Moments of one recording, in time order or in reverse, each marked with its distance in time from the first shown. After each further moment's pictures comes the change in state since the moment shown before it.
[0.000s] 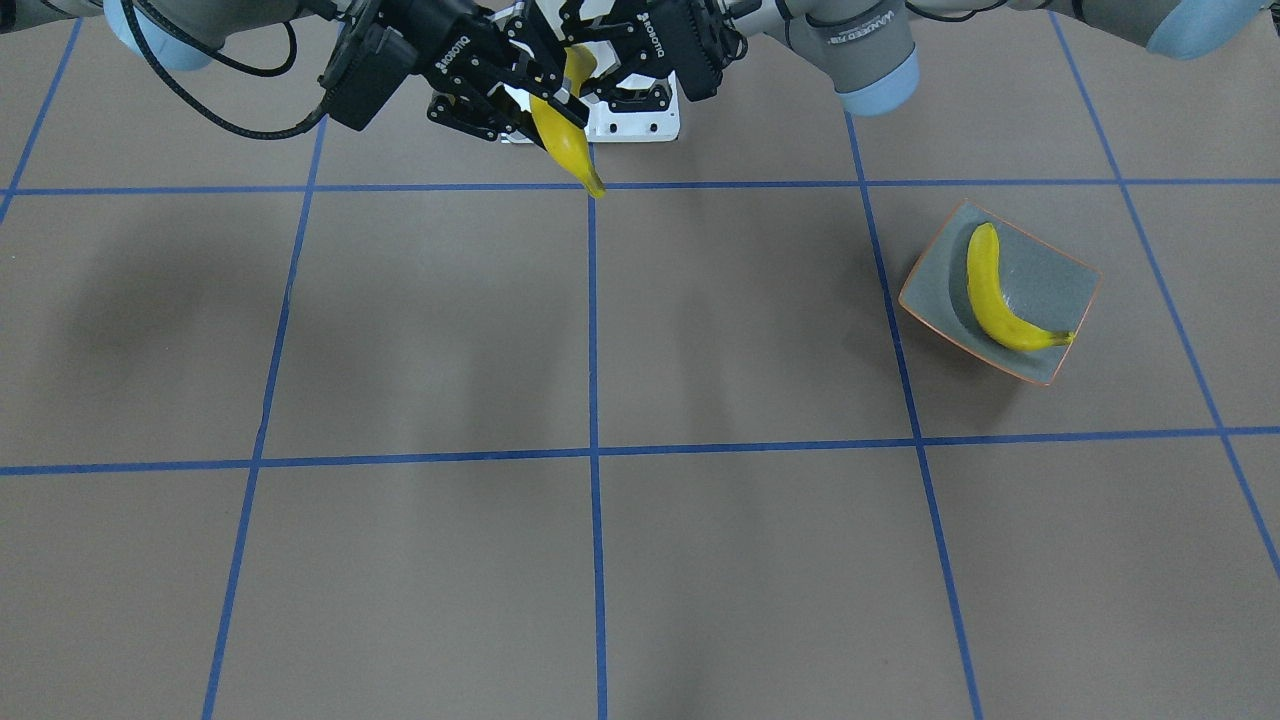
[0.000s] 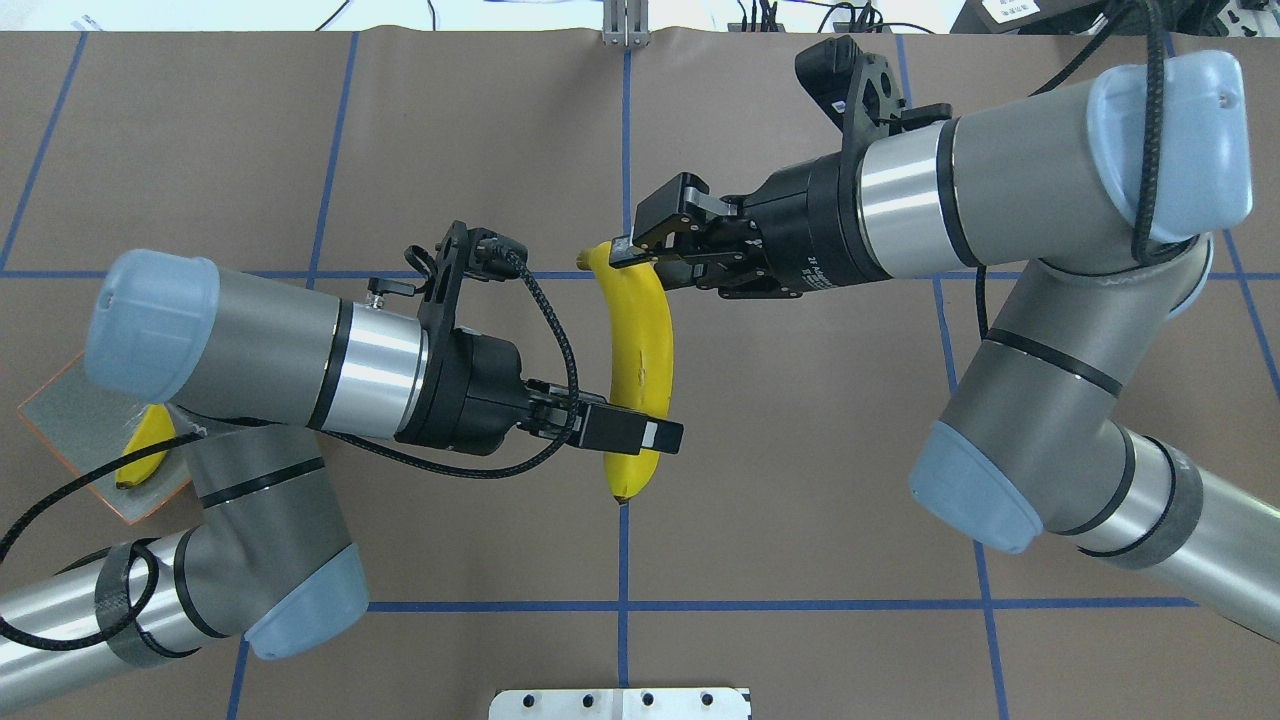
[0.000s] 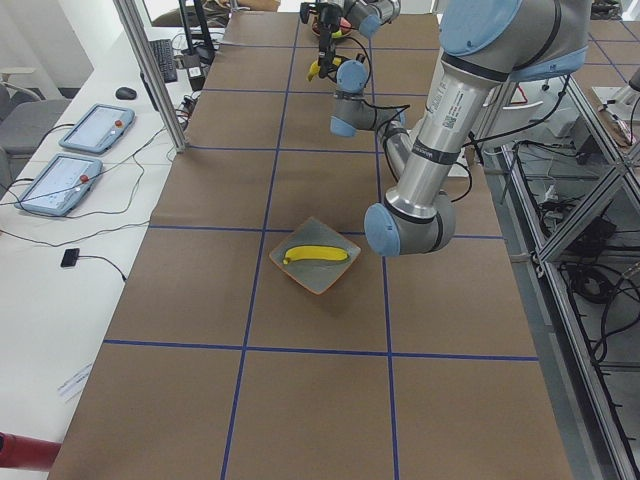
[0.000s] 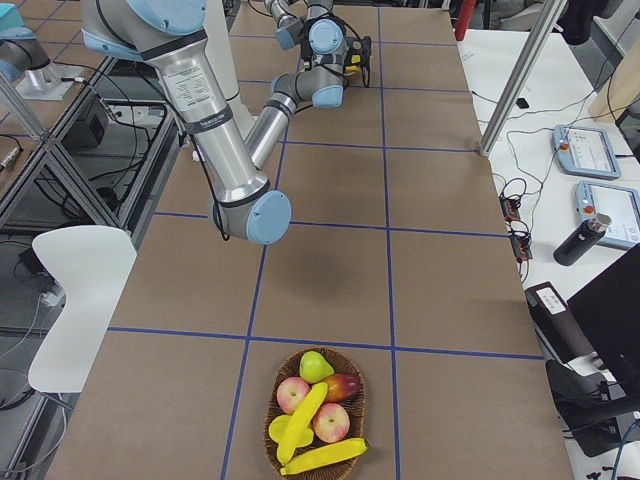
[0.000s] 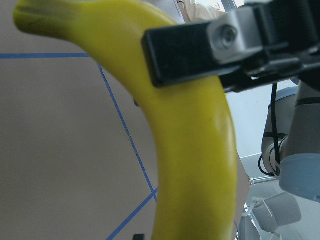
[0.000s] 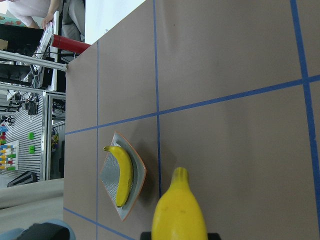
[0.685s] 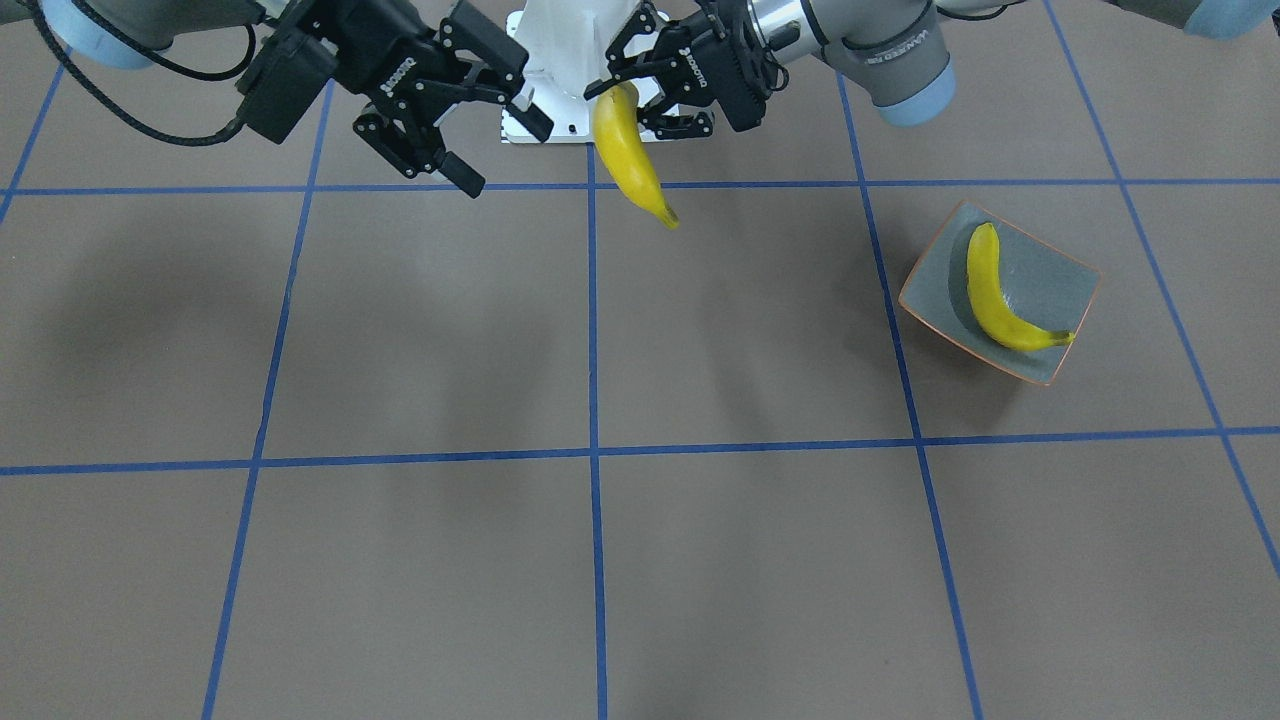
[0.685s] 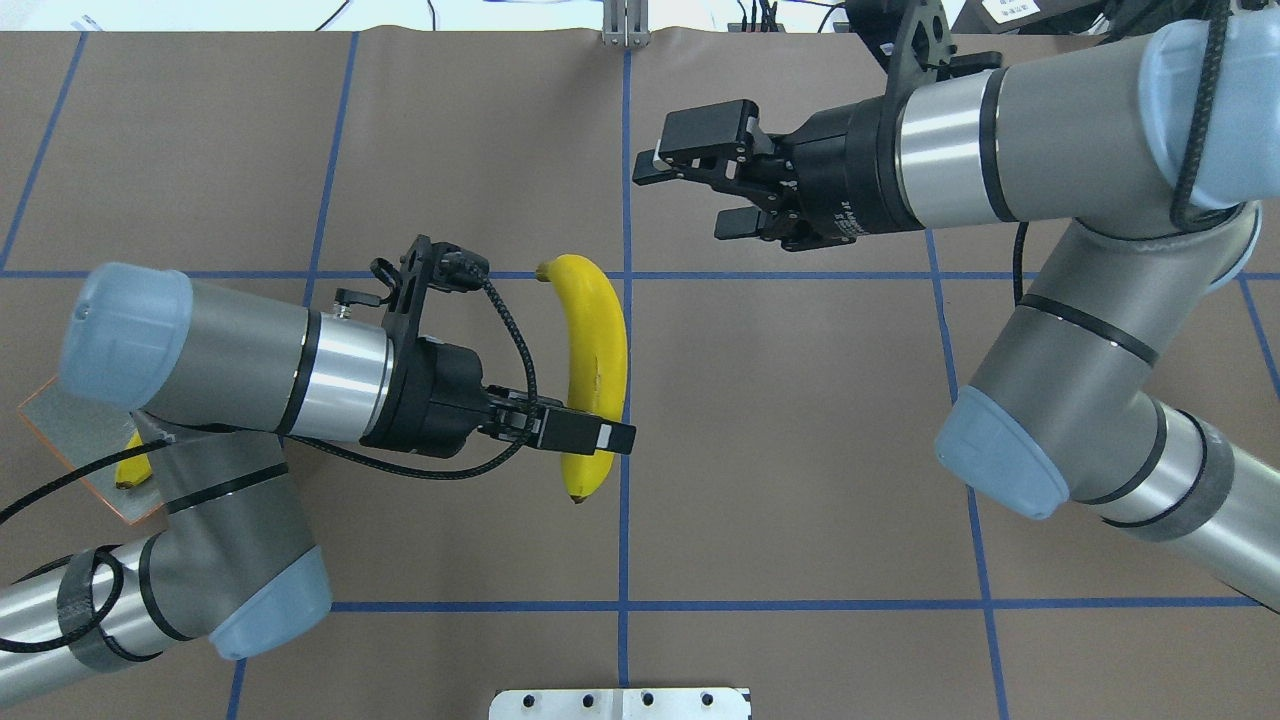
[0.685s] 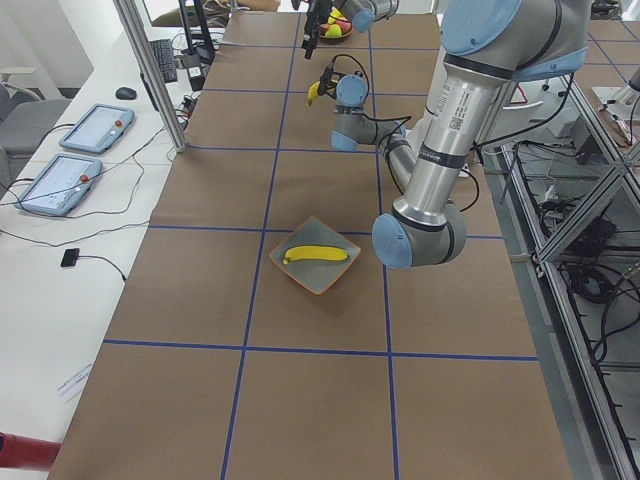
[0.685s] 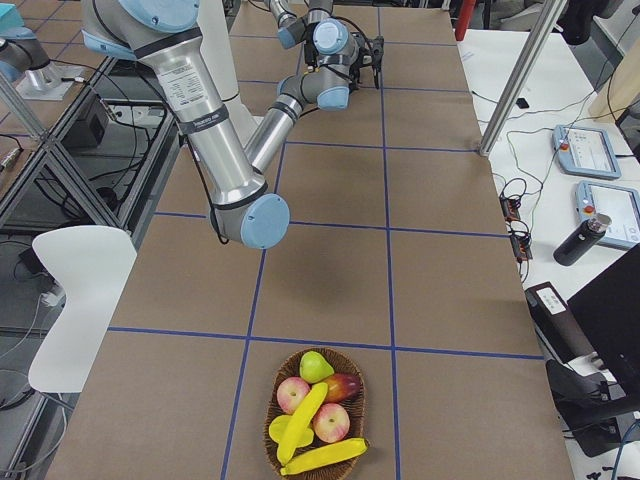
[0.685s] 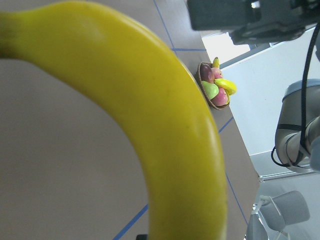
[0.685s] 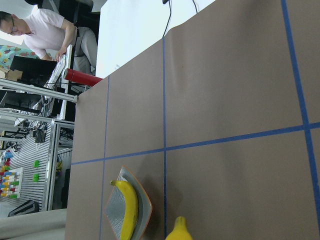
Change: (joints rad) left arm -0.026 0.142 -0.027 0.002 0.002 0.004; right arm 0.093 -0.055 -0.005 -0.019 -0.041 -0.018
